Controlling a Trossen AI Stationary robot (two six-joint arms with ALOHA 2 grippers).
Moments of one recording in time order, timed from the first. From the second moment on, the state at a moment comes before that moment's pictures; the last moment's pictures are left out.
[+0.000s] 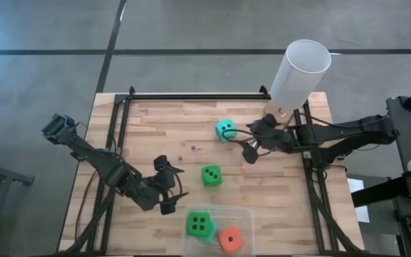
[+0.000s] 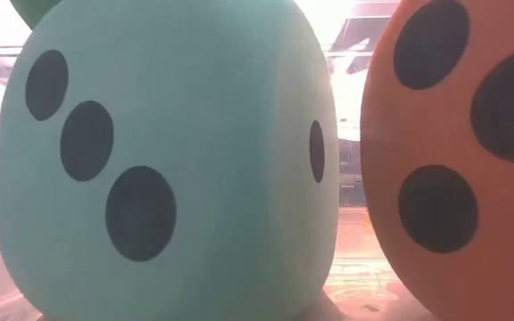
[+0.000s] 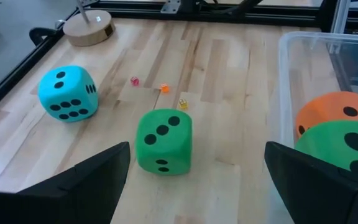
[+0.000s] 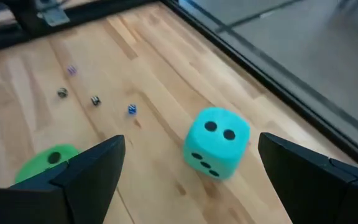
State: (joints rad) left arm -0.60 1.39 1.11 -0.50 -0.67 -0.50; right arm 0.10 1.19 0.99 -0.53 0.56 0.47
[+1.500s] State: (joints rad) left arm -0.60 1.39 1.11 -0.51 -0.87 -0.50; right arm -0.20 1.68 1.33 -0.73 0.30 0.55
